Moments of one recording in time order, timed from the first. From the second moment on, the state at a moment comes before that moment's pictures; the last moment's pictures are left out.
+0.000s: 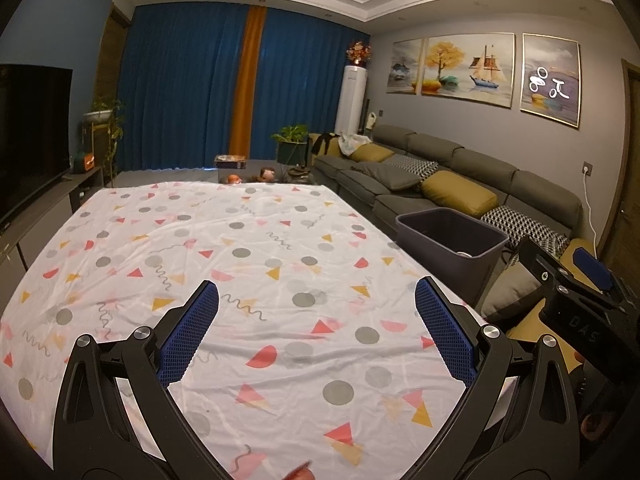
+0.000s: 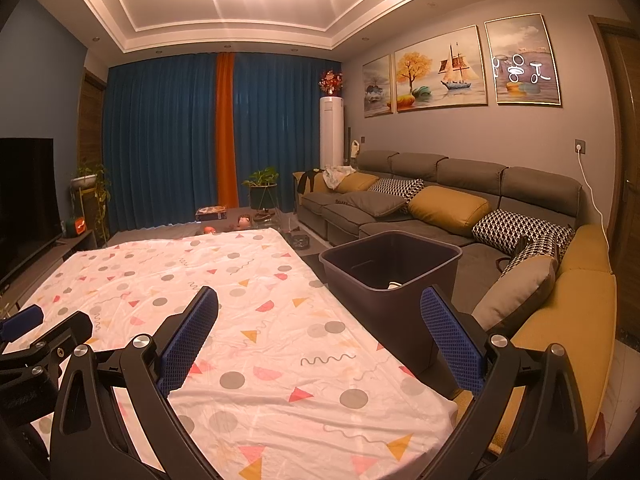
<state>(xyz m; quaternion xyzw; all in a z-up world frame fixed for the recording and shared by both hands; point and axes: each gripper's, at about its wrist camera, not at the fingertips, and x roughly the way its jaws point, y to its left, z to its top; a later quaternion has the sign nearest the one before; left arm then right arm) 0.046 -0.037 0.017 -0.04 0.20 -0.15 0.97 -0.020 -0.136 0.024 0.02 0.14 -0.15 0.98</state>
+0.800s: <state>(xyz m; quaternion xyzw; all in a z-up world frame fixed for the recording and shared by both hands) 0.048 -0.038 0.021 -0.04 0.20 -0.16 0.96 -0.019 -0.134 0.026 0.02 0.14 -0.15 0.98</state>
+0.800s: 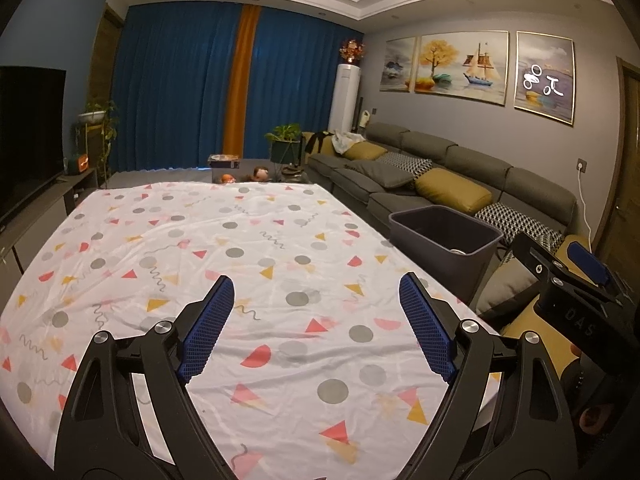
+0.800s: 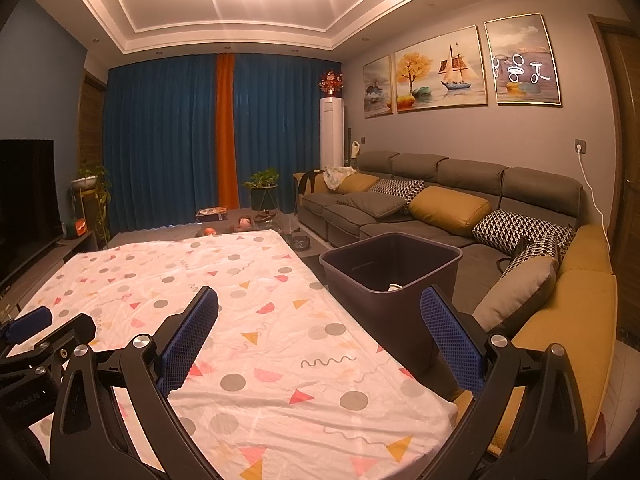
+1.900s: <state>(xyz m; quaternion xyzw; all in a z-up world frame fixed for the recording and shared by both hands) 0.048 -0.039 0.022 -0.04 0.21 -0.15 0.97 -0.019 -0.135 0.028 0.03 0.14 -0.15 0.98</state>
